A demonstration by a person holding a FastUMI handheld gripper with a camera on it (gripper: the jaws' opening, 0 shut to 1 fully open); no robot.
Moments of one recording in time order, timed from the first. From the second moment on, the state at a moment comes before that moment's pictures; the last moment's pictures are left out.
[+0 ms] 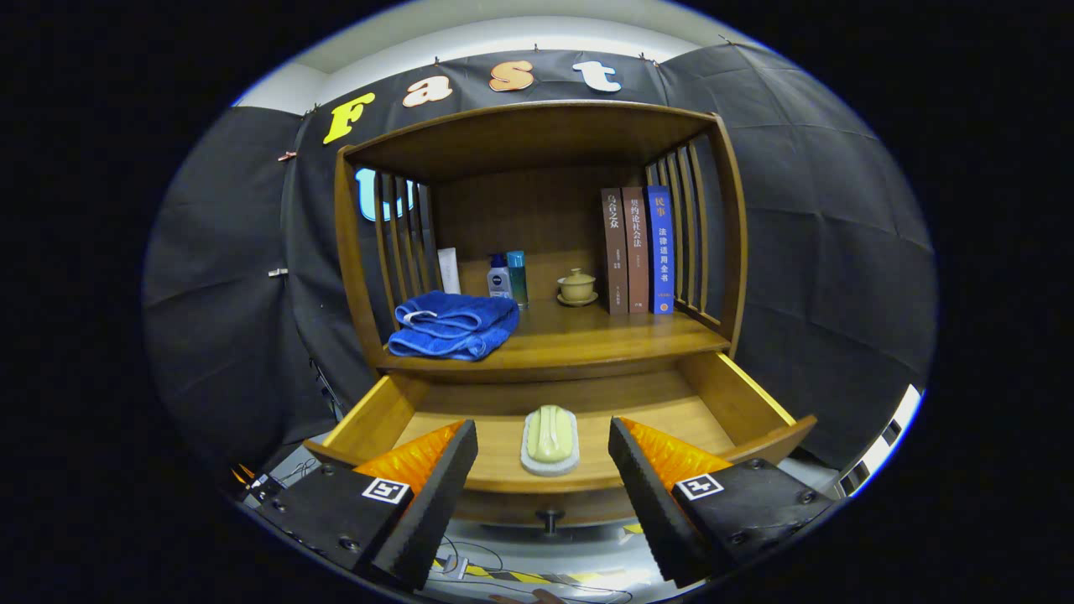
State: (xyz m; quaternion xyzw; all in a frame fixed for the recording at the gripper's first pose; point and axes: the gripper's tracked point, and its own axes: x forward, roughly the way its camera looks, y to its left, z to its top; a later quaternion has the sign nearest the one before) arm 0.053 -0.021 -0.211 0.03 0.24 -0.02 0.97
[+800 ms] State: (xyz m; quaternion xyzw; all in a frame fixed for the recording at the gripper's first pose) arm 0.157 -0.023 -0.355 0.01 0.52 -0.03 0.85
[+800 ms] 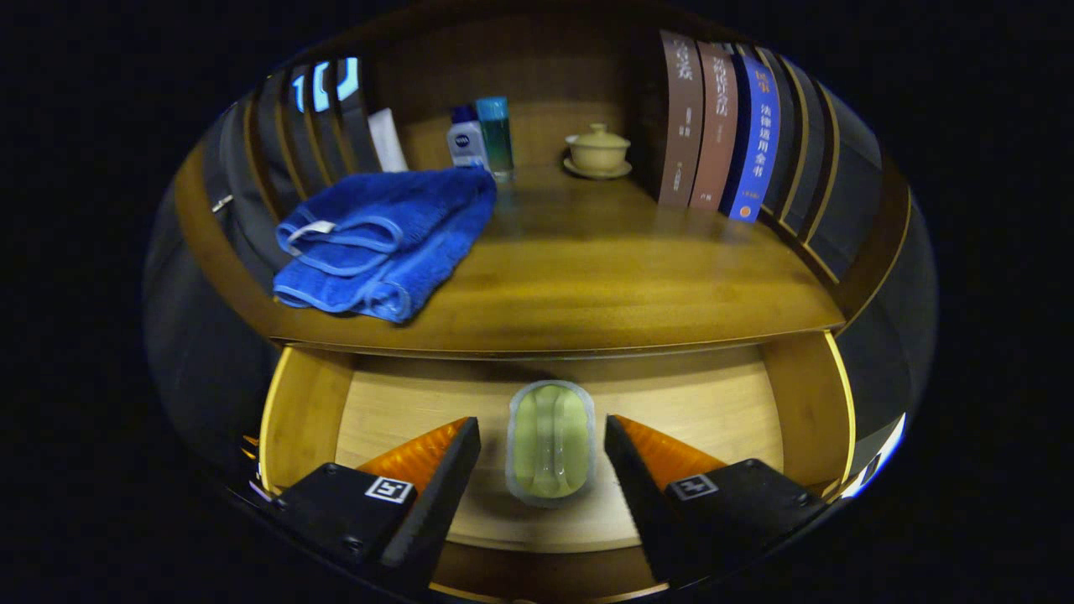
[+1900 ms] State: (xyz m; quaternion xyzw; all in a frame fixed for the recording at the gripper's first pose) arm 0.147 -0.035 -0.392 -0.03 0.59 -0.03 0.81
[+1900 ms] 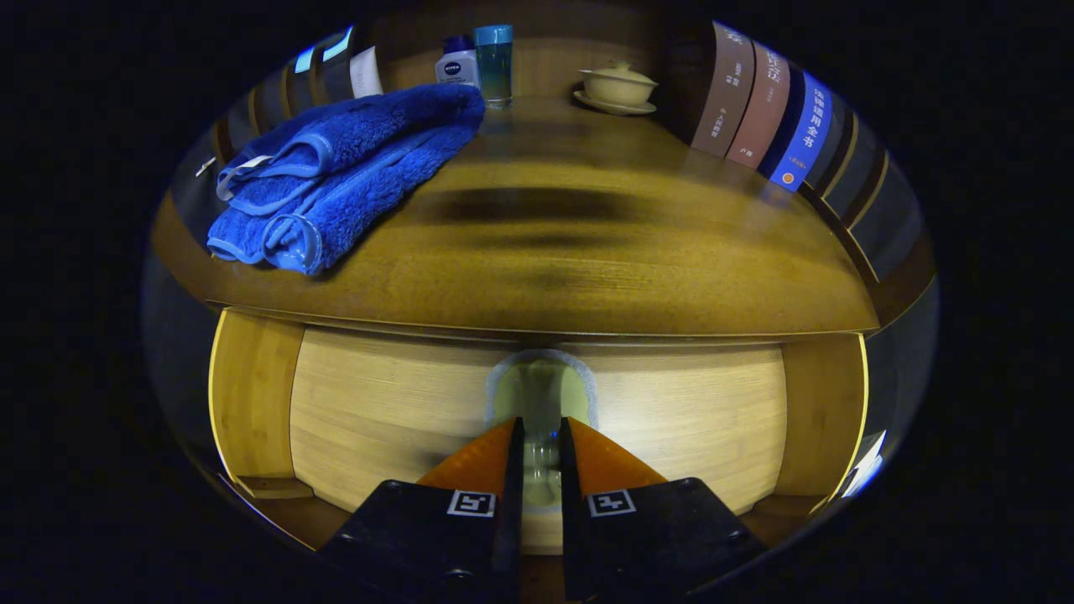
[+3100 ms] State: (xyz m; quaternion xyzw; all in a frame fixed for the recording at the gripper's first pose) arm 0.268 -0.037 -0.230 0.01 0.39 -0.04 0.92
